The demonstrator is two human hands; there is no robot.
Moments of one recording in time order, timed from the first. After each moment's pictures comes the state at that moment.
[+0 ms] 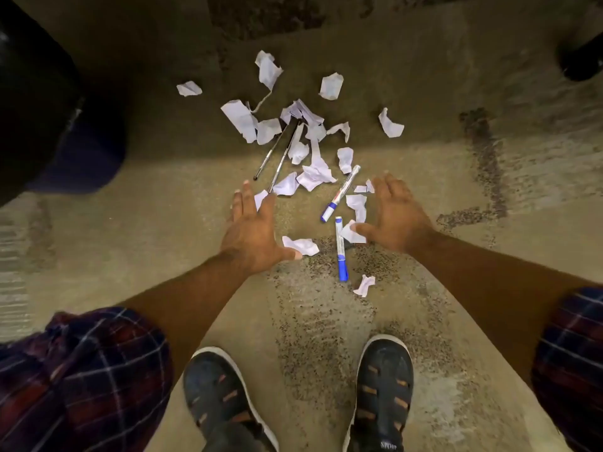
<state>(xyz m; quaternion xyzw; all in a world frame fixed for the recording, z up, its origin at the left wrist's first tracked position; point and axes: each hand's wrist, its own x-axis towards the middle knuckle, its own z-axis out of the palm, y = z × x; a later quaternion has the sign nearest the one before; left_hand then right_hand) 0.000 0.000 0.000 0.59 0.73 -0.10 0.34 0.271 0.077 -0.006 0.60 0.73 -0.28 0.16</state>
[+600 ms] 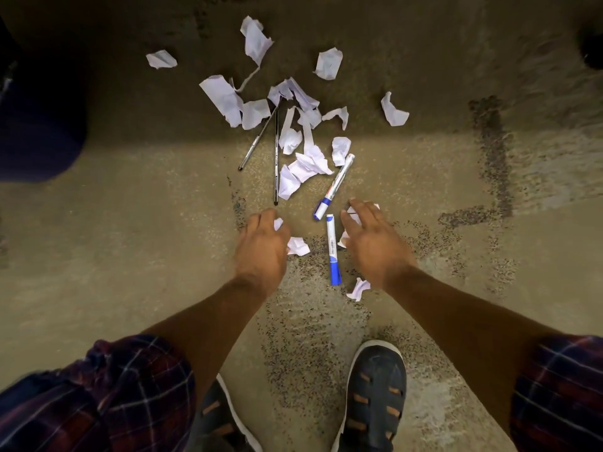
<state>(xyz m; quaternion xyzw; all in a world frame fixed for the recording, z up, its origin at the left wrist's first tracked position) 0.041 -0.021 -0.039 0.65 0.70 -0.09 0.28 0.261 0.029 -0.046 0.52 0.80 -0.24 0.19</state>
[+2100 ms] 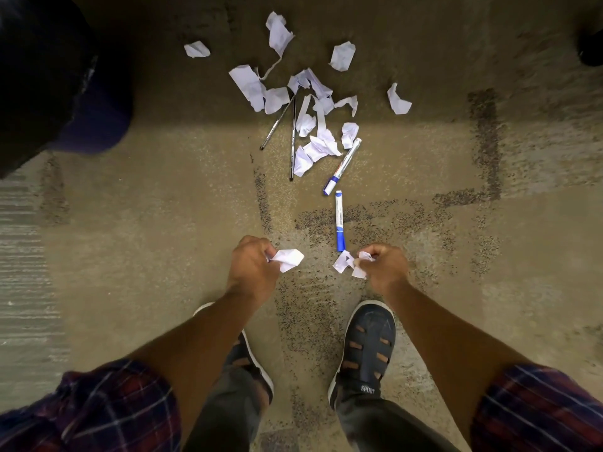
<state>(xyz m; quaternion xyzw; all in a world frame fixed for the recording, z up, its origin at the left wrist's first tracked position) 0.026 -0.099 0.040 0.38 0.82 0.06 0.43 0.275 -0.056 -0.013 0.79 0.37 -0.48 0.01</state>
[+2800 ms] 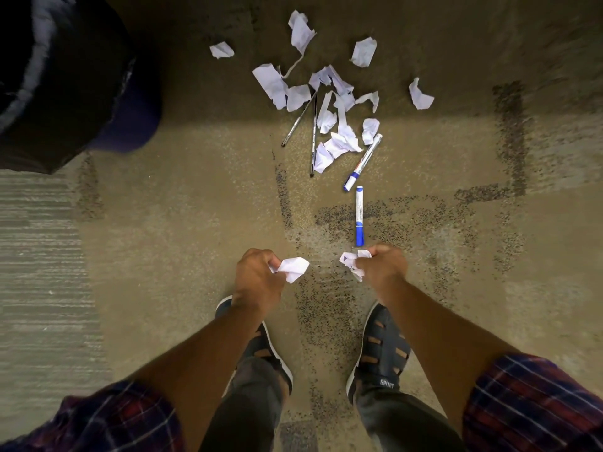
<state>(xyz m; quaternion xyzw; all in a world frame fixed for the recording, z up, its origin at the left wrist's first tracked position) 0.005 -0.131 0.059 0.33 0.84 0.07 0.43 0.228 -0.068 -0.010 0.84 0.26 -0.48 0.00</state>
